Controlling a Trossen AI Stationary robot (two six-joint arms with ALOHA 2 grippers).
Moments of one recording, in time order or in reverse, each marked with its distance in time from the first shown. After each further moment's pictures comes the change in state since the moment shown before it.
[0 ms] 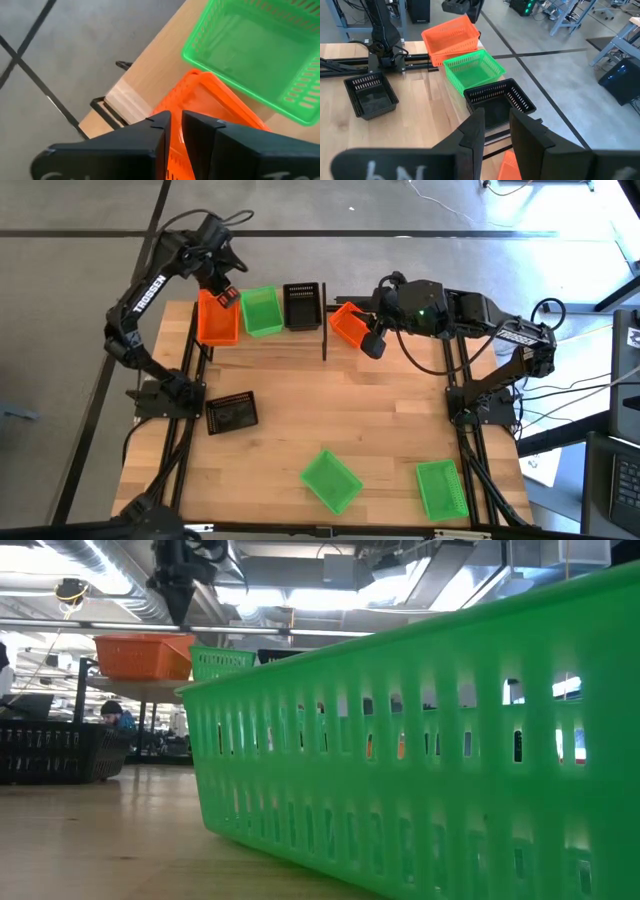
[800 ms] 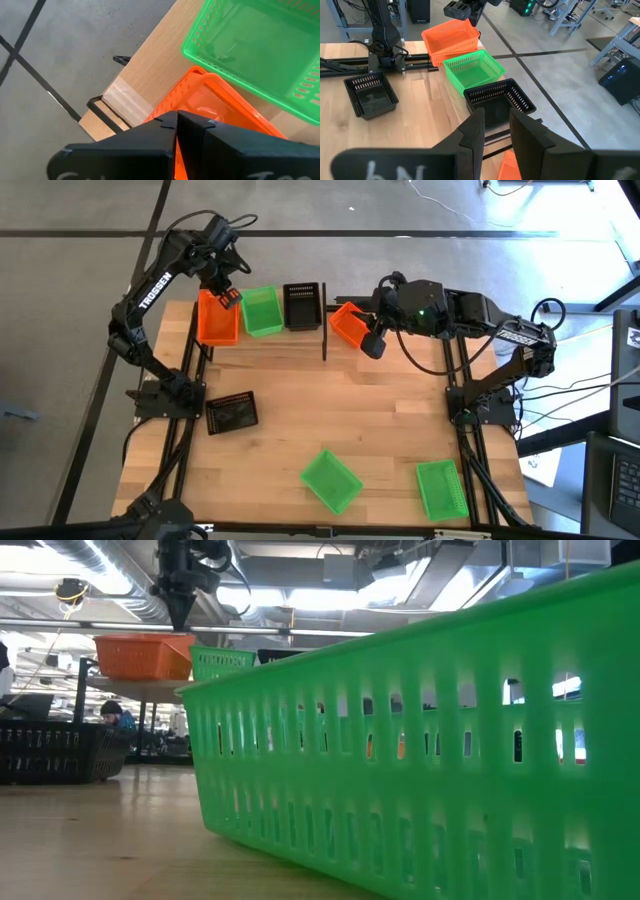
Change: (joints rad) left arm 0.000 0.039 0.000 -0.016 -0.009 0.023; right arm 0.000 0.000 0.000 0.000 0.000 0.000
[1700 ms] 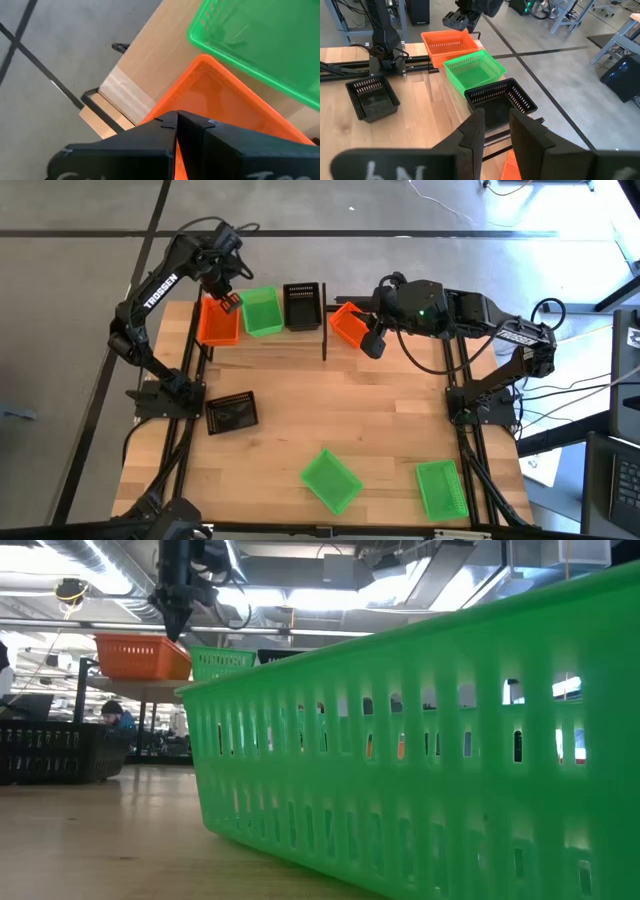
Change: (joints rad) left arm -0.002 0.000 -0.090 0.030 -0.041 0.001; right arm 0.000 0.000 0.000 0.000 0.000 0.025
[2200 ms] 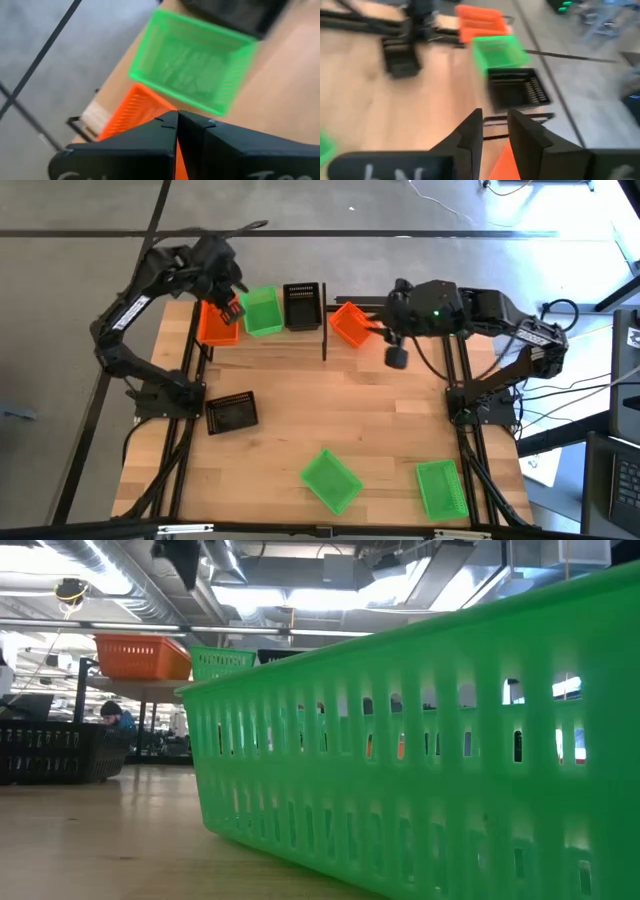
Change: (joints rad) left arm -0.284 -0.148 0.138 -0.029 0.031 -0.178; right arm 0.000 -0.062 0.000 -0.152 -0.173 -0.187
